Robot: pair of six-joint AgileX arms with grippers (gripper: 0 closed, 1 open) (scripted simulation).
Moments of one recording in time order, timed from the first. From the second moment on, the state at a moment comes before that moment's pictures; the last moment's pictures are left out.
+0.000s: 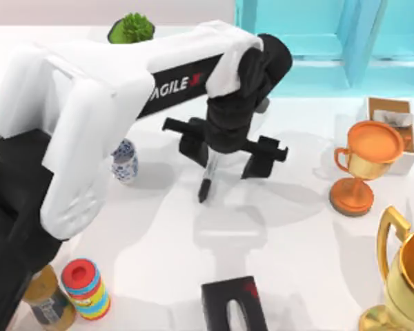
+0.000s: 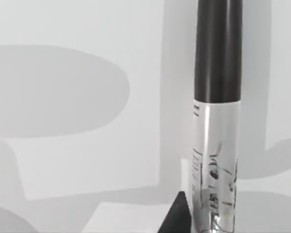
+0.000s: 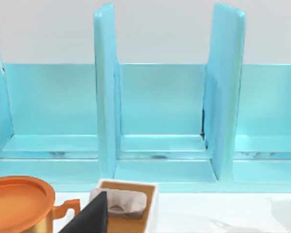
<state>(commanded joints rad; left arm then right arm) -0.66 2.55 2.05 -1.04 -0.17 -0.35 0.00 0.00 0.00 0.00 0.00 0.00</state>
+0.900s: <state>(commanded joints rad) -0.70 2.45 2.03 -1.06 -0.11 -0.39 0.00 0.00 0.00 0.00 0.00 0.00</state>
